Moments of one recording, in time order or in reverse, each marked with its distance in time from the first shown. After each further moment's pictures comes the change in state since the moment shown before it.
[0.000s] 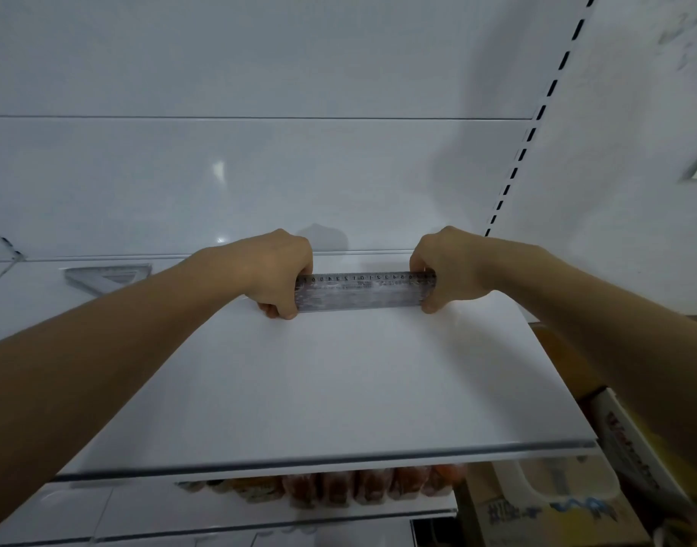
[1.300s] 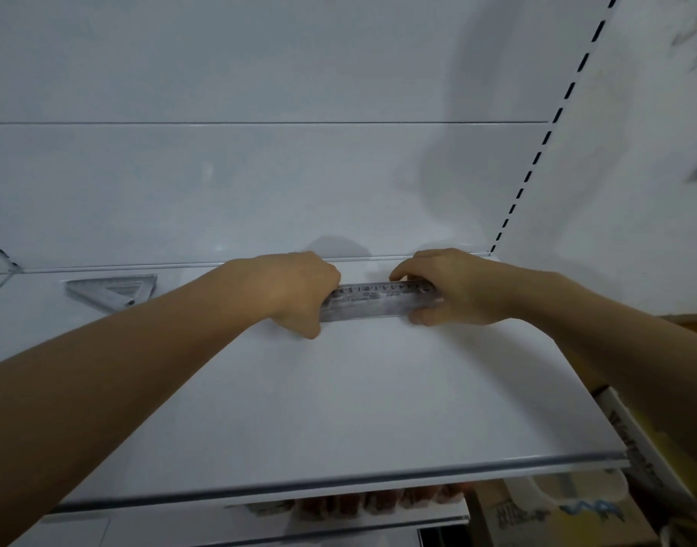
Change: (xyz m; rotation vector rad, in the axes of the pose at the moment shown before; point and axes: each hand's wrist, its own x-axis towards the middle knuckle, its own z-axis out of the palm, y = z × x) left_hand -0.005 0.014 0.002 0.256 -0.037 0.101; right_hand 0.006 0.003 0.027 0.168 0.141 -0.212
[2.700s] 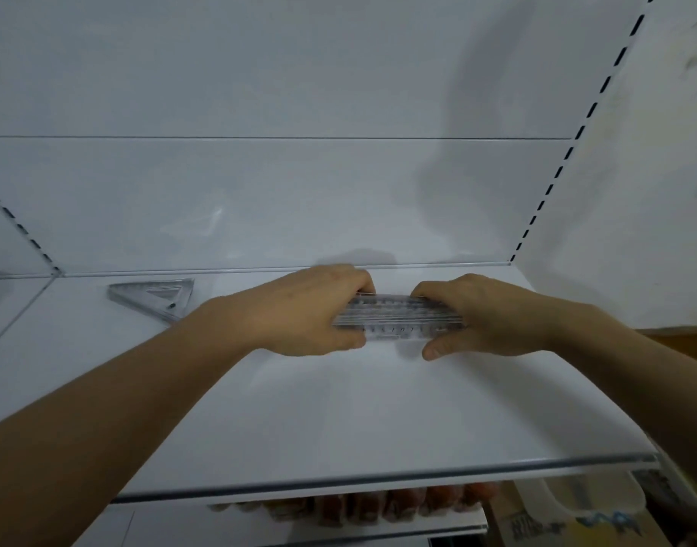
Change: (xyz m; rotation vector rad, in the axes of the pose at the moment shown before) left_hand -0.049 -0.016 0.018 -0.424 0.301 0.230; right_hand -0.021 -0.047 -0.003 0.030 -0.026 -0.017
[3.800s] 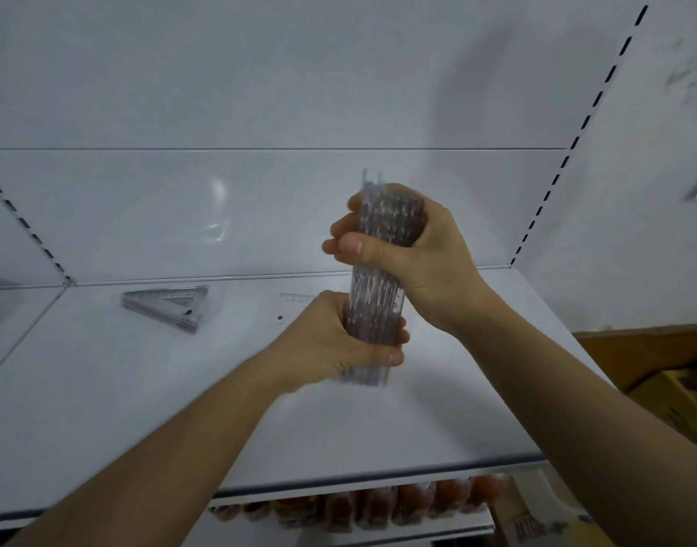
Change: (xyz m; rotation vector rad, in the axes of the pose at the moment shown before) left_hand -0.018 0.010 0.038 -1.037 0.194 -0.142; right_hand 0.039 -0.115 -0.025 1.205 0.697 -0.165
